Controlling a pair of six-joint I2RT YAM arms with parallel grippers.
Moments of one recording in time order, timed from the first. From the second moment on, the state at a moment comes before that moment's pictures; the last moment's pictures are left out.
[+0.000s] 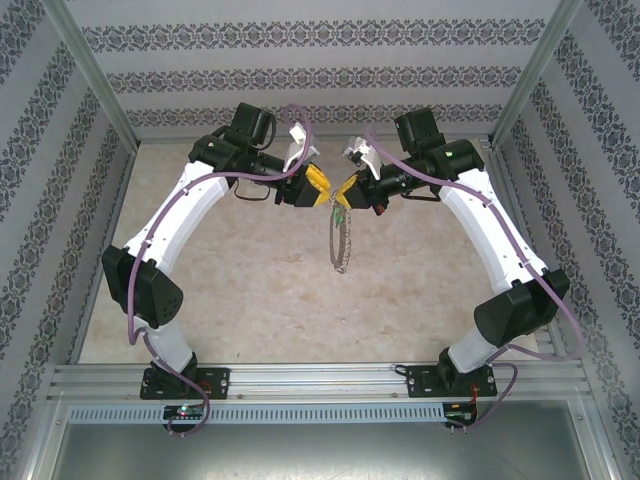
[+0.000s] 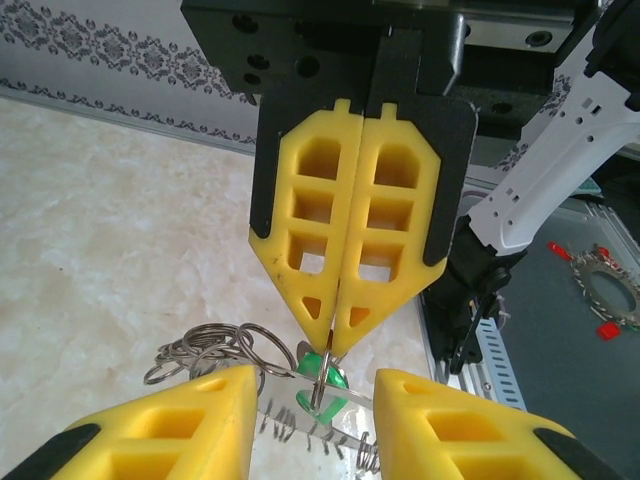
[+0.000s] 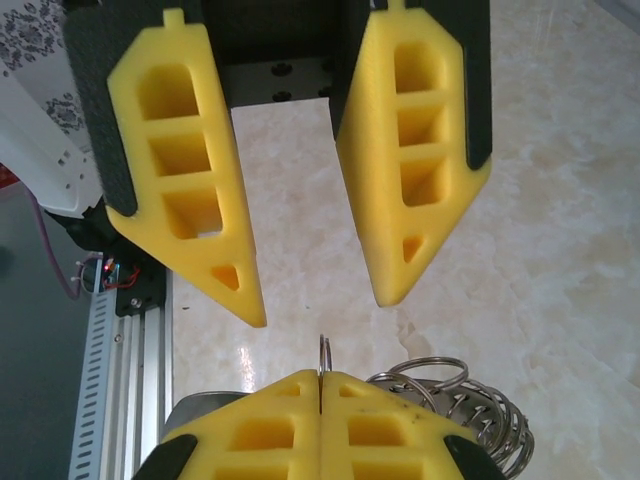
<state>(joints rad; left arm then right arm) -0.40 1.78 1.88 -0.97 1.09 0.51 0.35 1.60 1.76 -1.12 -0.92 -0.53</state>
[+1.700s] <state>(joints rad) -0.43 1.77 1.80 -0.85 1.13 0.44 0.30 1.45 1.52 -0.78 -0.95 -0.29</state>
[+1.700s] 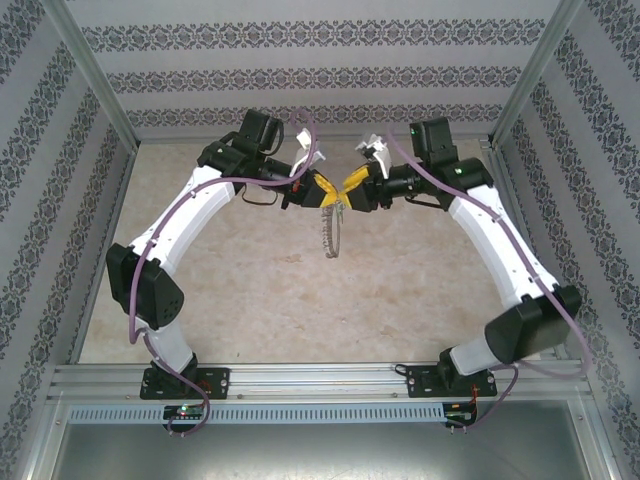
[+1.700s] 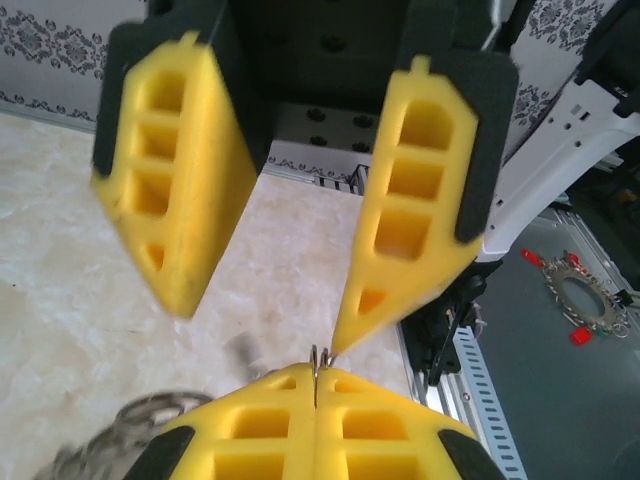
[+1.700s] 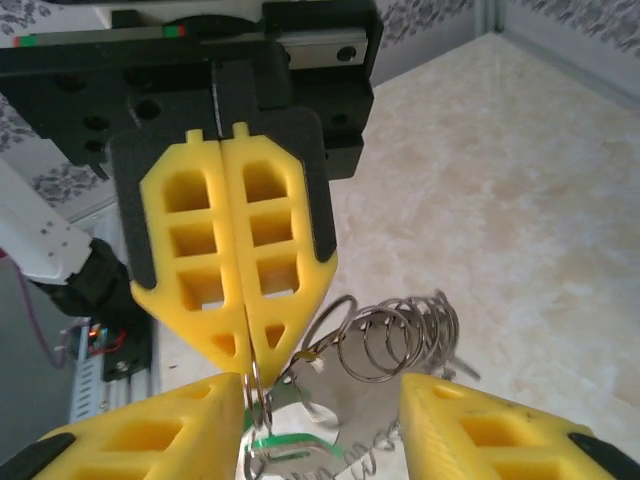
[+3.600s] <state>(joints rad) -0.43 1.62 1.53 -0.38 1.02 0.09 0.46 1.20 0.96 -0.01 -0.66 0.09</state>
